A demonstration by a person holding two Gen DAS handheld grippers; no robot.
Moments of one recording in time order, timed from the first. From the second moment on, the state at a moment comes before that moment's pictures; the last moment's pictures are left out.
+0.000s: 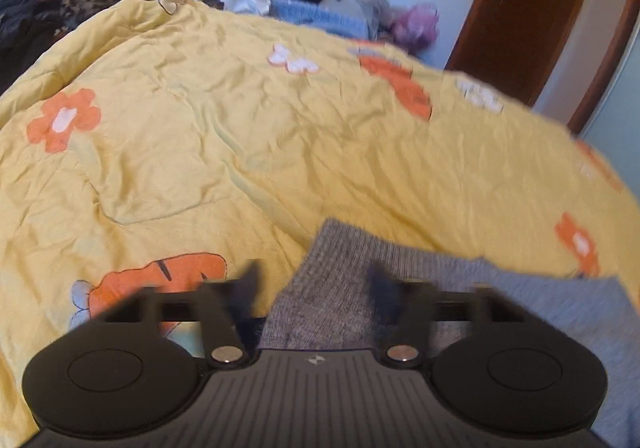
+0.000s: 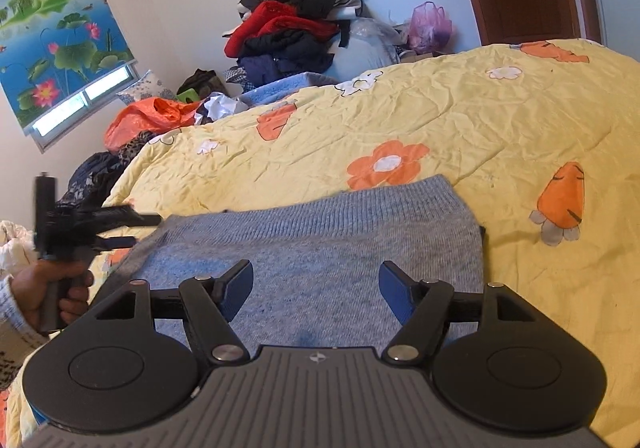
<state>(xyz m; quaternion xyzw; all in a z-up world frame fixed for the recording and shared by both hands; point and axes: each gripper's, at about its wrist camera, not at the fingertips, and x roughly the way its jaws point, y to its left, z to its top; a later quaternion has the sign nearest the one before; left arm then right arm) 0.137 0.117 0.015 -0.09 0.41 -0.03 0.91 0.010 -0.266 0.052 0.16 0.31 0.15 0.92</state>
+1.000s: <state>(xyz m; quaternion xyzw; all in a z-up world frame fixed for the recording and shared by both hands) 0.013 0.124 0.067 -0.12 0.32 -0.05 0.94 0.026 -0.295 0.060 0.14 0.32 0.12 0.93</state>
